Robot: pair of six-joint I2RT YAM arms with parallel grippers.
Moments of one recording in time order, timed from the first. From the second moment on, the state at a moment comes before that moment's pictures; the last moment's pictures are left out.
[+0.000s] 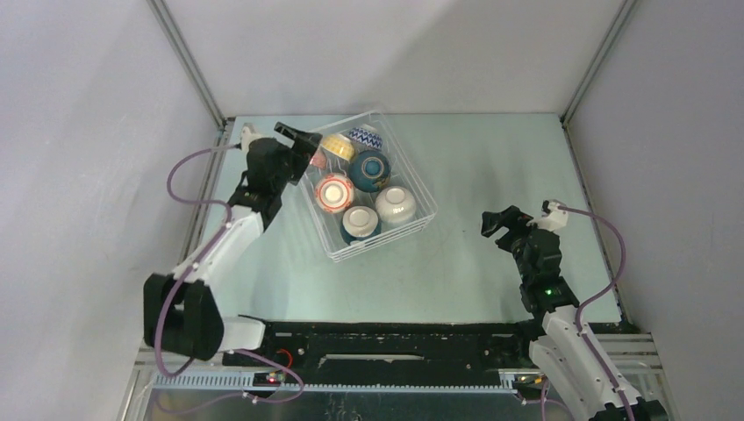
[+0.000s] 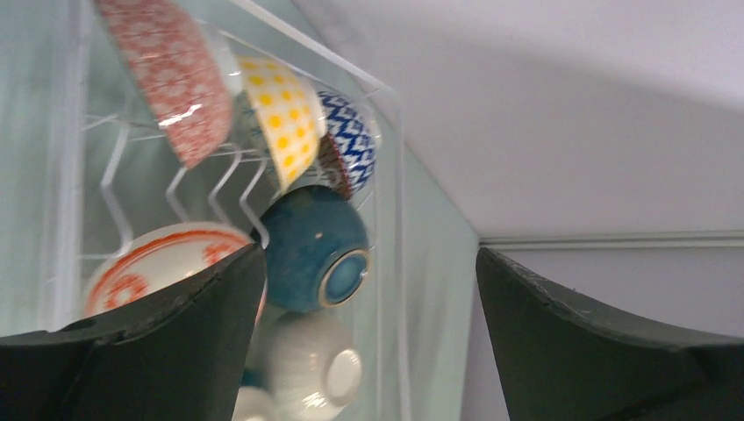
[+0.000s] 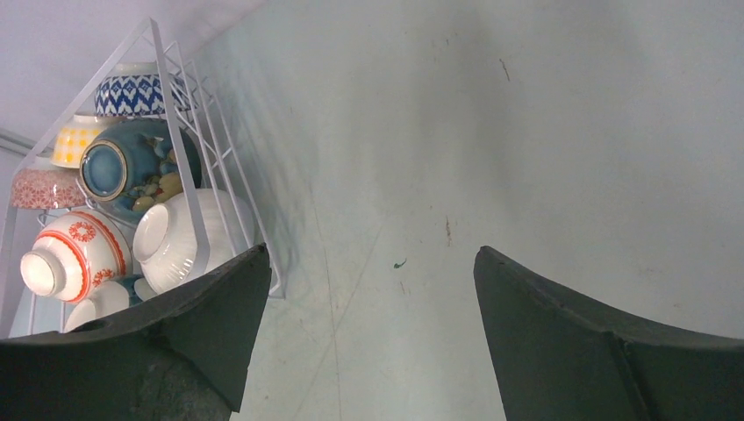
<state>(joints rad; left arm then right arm) -0.22 1.25 0.92 0.04 -0.10 -1.06 0.17 0.61 0.27 0.11 0.14 0.59</state>
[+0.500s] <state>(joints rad) -0.24 1.68 1.26 0.10 0.01 -1.24 0.18 0.64 0.27 0.12 0.14 0.59</state>
